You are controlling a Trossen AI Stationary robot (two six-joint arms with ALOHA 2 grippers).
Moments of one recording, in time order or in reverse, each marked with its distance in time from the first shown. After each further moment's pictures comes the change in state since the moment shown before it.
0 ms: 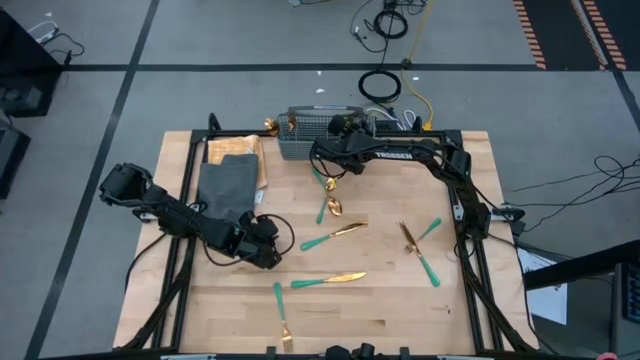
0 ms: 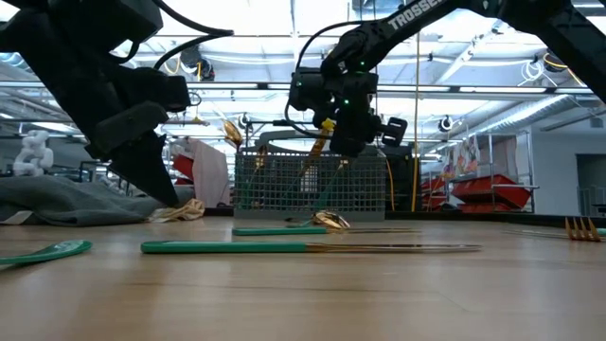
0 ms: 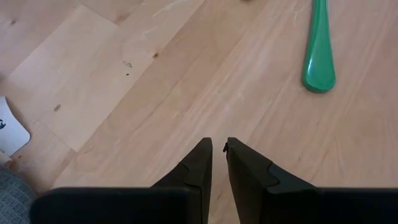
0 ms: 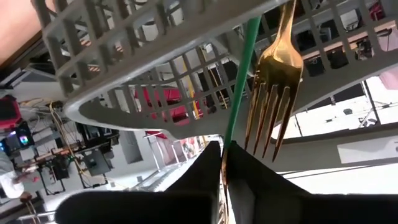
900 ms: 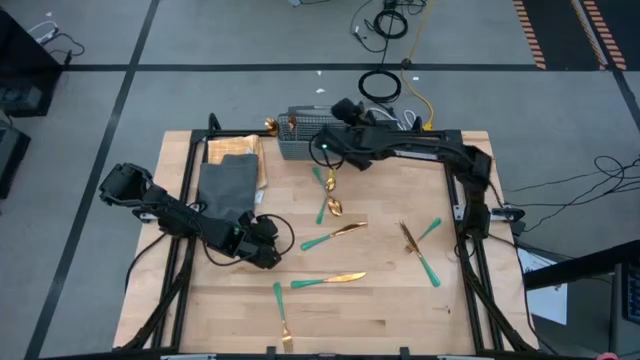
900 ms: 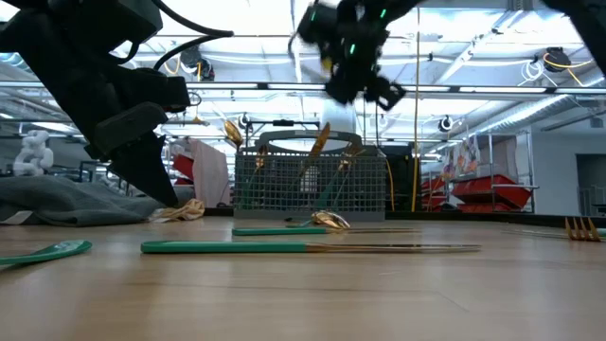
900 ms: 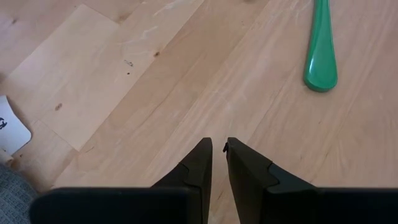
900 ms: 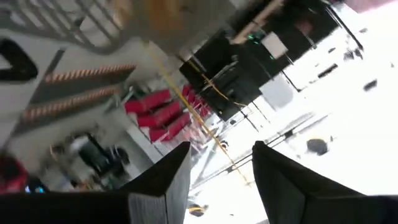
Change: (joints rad) left arm 0.000 0.000 0.000 -0.003 0.000 -0.001; right arm 0.050 -0.203 0.000 0.129 0.082 0.088
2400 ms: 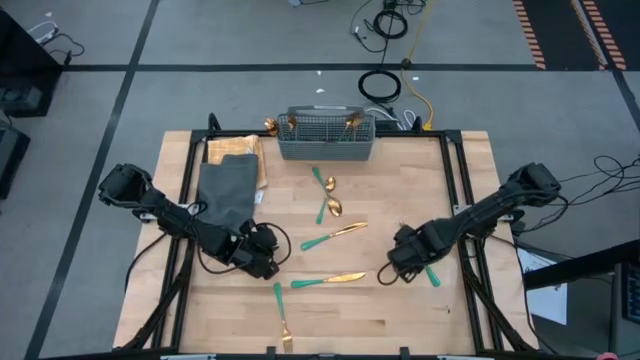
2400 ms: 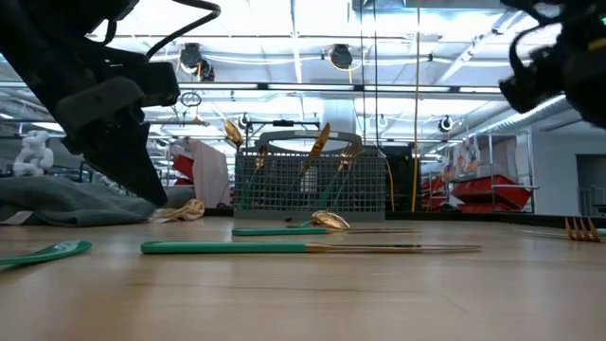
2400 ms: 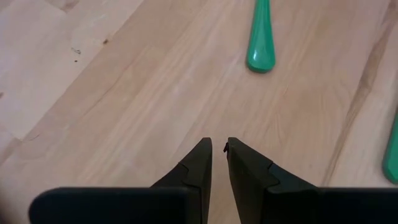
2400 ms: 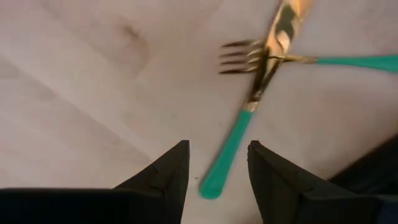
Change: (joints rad) left arm -0.084 0.000 0.000 0.055 0.038 -0.034; right arm 0.747 -0.457 -0.782 -0.270 -1.422 2.564
